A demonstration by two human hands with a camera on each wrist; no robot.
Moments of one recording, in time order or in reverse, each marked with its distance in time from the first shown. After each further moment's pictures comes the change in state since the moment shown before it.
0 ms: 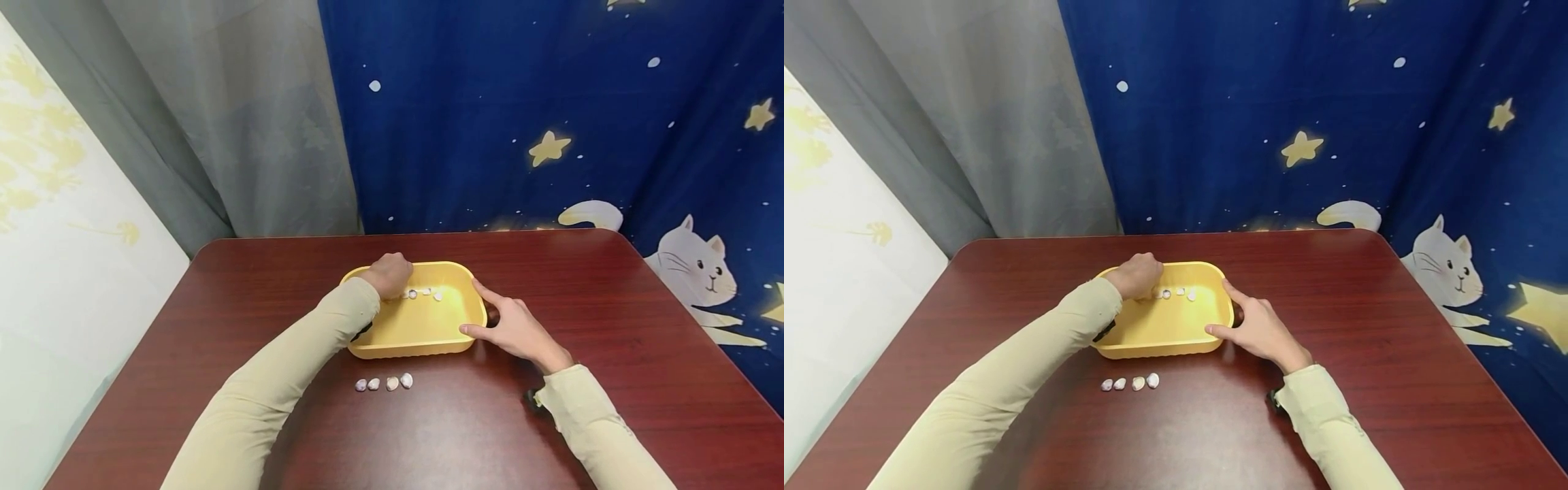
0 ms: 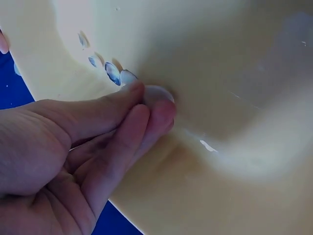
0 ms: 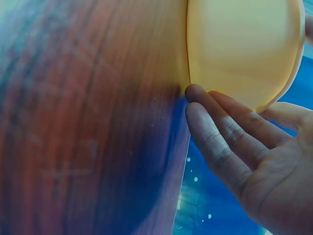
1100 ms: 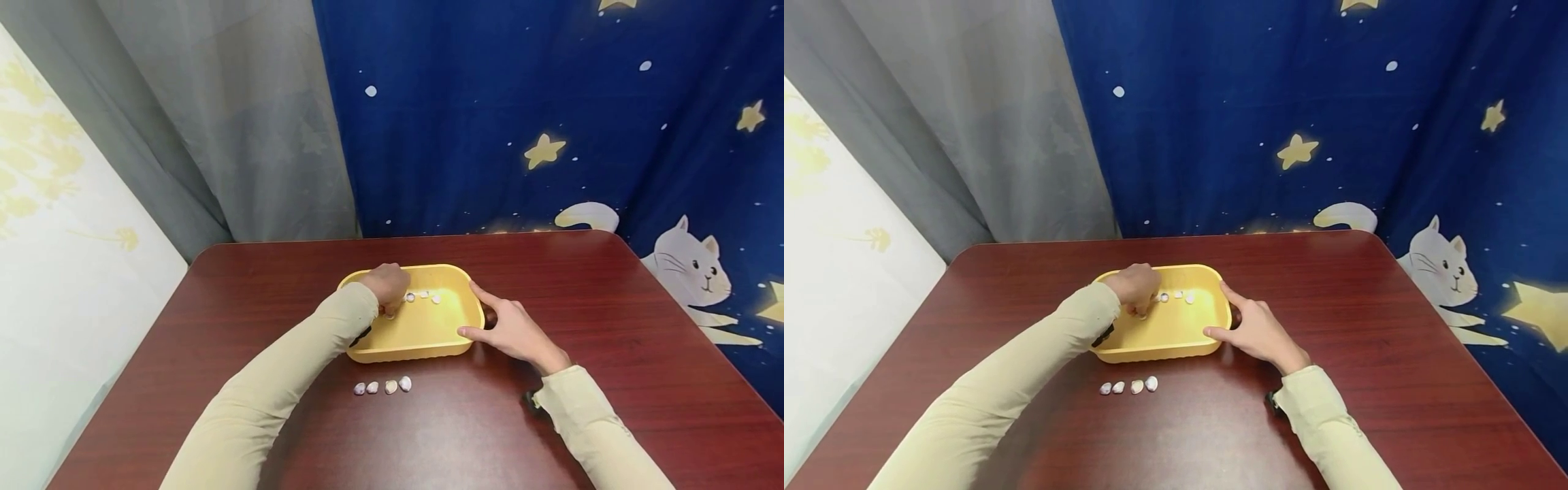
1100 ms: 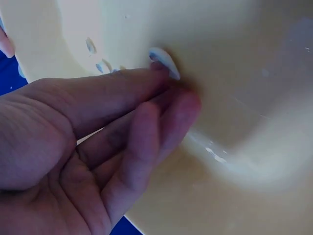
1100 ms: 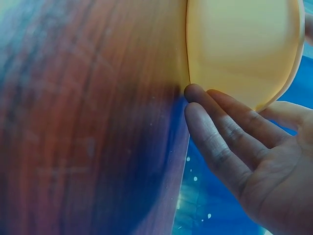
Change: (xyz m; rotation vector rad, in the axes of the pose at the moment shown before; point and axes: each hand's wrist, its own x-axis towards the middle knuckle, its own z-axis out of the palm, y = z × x) left_hand -0.006 0.005 -0.009 -0.008 -0.209 -0.022; right_hand 0.000 0.001 -0.002 0.012 0.003 -0.011
